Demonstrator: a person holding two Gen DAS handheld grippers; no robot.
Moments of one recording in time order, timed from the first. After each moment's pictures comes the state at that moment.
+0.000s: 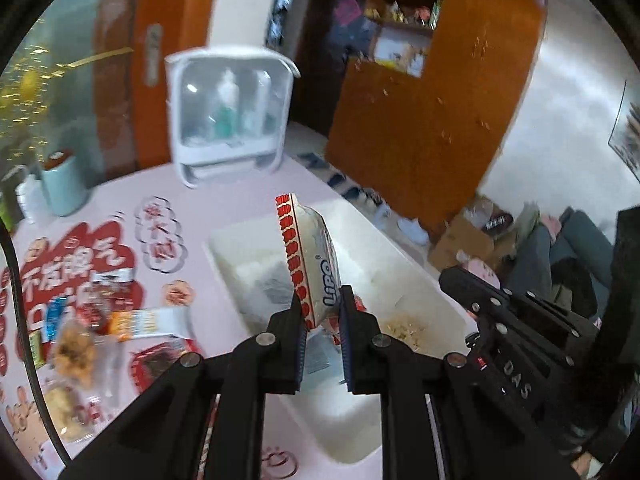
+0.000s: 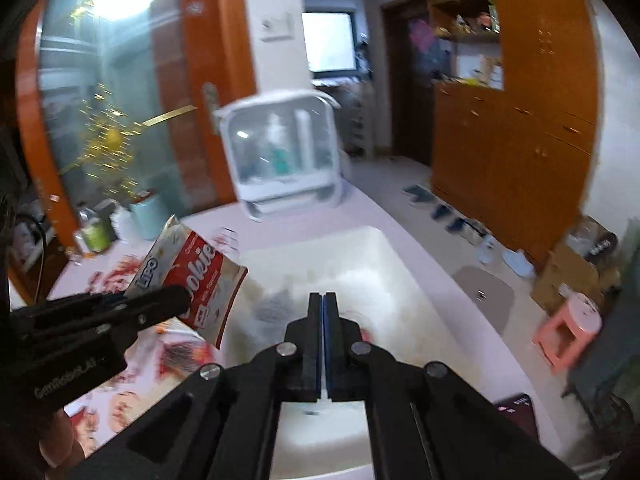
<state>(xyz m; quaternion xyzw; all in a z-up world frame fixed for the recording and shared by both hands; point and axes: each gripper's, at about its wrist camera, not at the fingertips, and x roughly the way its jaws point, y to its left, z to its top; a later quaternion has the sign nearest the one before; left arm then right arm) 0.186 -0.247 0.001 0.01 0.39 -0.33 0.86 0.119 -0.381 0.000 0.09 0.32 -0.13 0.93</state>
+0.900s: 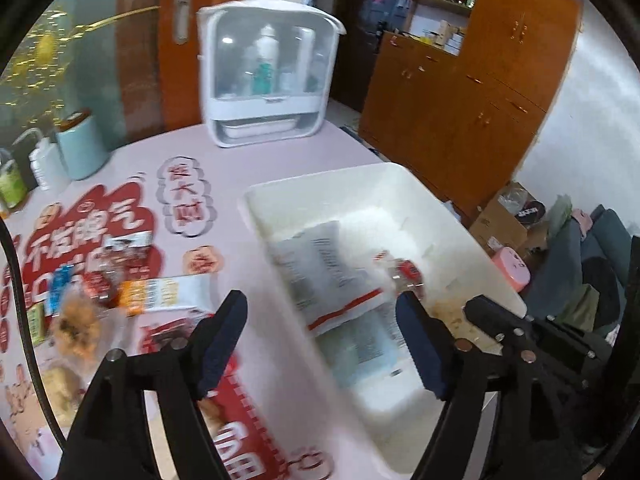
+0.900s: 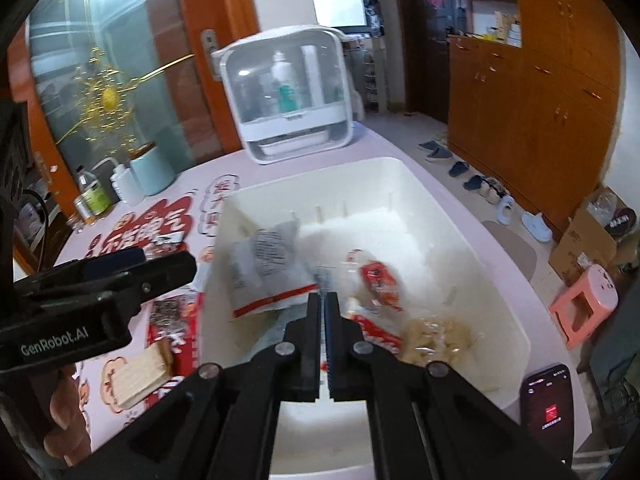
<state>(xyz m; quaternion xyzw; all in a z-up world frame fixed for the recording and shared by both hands) 0.210 -0.218 -0.046 0.02 0.42 -0.26 0.87 0.133 -0.372 -0.055 0.11 0.39 -0.08 0.91</state>
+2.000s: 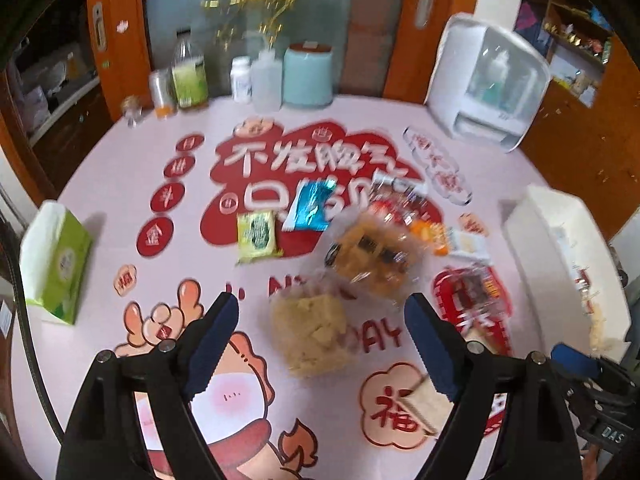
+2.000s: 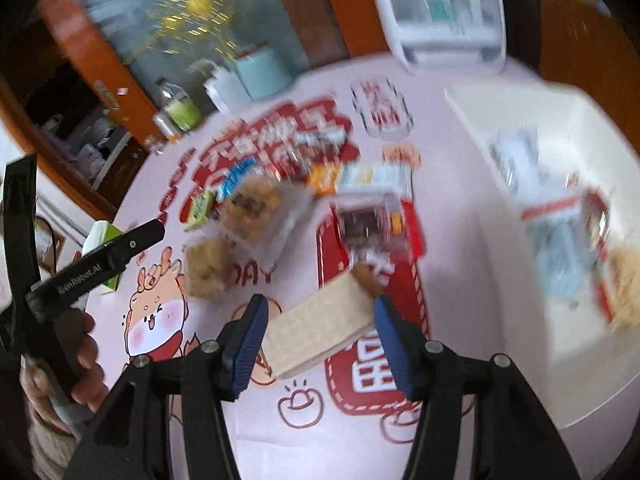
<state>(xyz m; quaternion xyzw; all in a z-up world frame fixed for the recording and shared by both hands) 0.228 0.059 -0.101 -0.03 0.47 -0.04 0.88 0.176 -0.192 -0.101 0.16 0.51 0.06 0.84</state>
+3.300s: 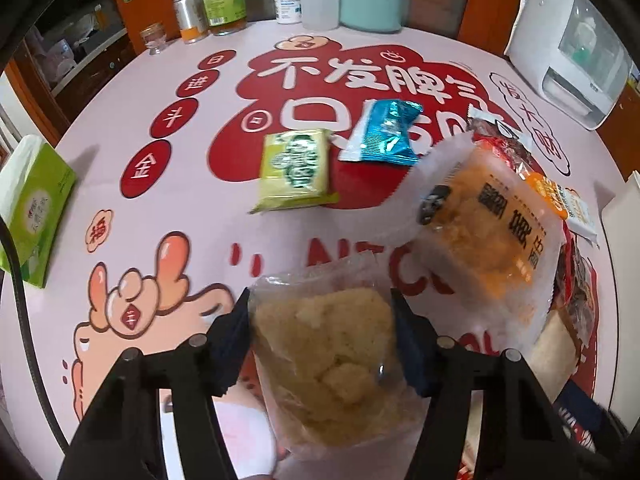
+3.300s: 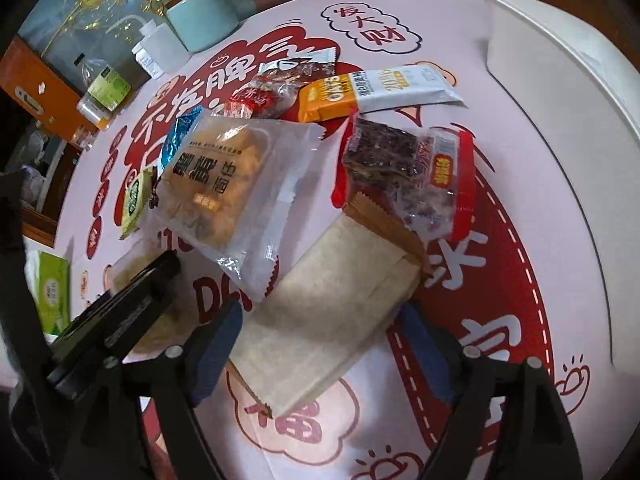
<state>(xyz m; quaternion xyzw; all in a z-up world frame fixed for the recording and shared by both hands) 0.275 0.076 -0.197 -0.04 0.54 0.05 0.84 0.240 -0.122 -0.178 0.17 0.58 -0.04 0.80</state>
